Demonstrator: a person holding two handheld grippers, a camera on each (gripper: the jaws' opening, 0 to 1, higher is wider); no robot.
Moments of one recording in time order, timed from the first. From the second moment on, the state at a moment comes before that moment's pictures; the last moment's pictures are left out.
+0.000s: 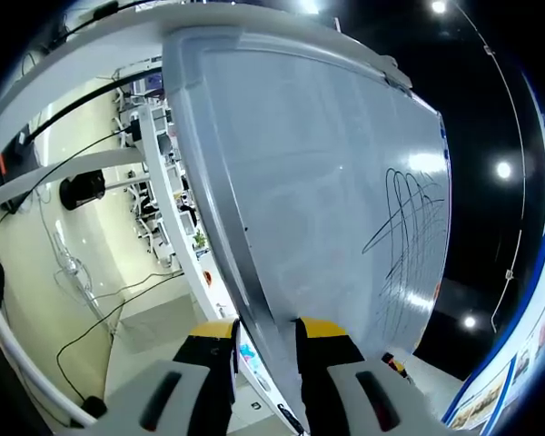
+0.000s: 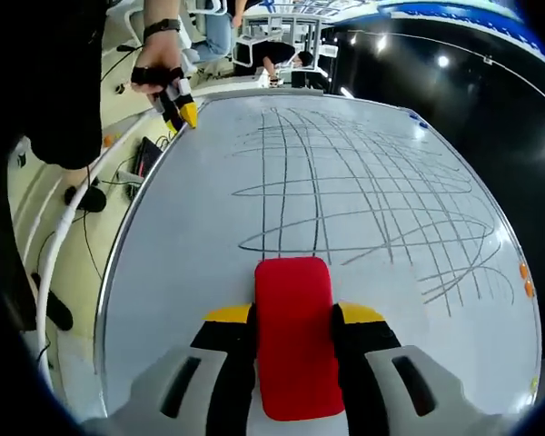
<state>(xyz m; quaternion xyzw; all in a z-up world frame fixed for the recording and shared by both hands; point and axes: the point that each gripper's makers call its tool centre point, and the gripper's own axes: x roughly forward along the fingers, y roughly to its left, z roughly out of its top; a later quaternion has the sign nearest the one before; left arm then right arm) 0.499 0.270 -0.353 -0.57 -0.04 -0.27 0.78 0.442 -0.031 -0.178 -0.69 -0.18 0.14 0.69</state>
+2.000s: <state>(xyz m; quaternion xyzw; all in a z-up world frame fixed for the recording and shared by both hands) 0.502 0.270 -0.355 -0.57 -0.04 -0.27 0.78 0.440 -0.031 -0.110 -0.68 -0.20 0.16 0.69</state>
